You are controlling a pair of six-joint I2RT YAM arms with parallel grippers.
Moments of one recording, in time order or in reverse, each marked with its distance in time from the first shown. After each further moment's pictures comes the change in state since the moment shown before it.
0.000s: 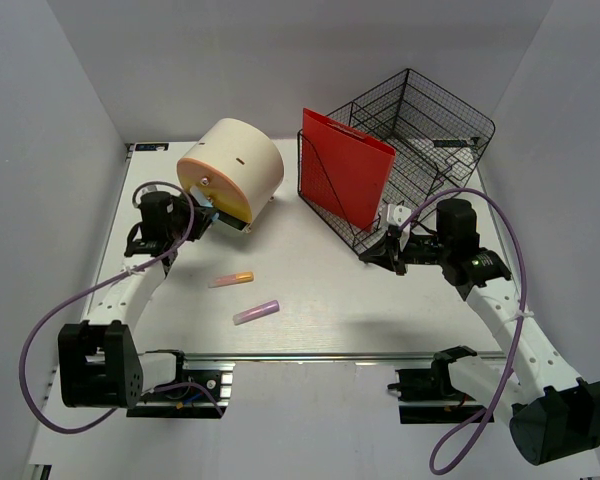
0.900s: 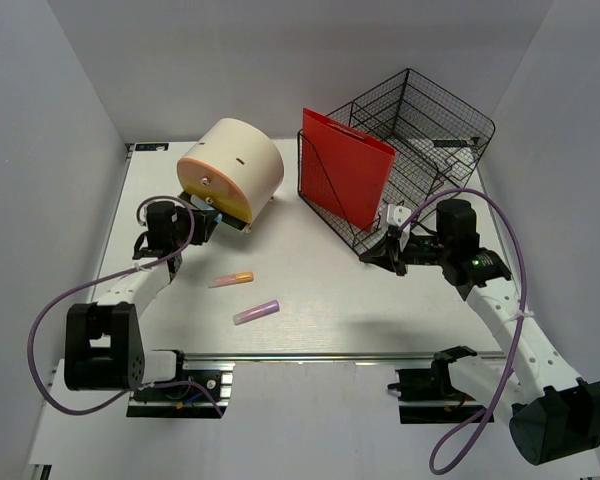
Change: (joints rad) left arm 0.010 0.076 -0.122 0.234 0.019 -0.294; right arm -0.002 0.000 0.000 -0.014 0.000 -0.004
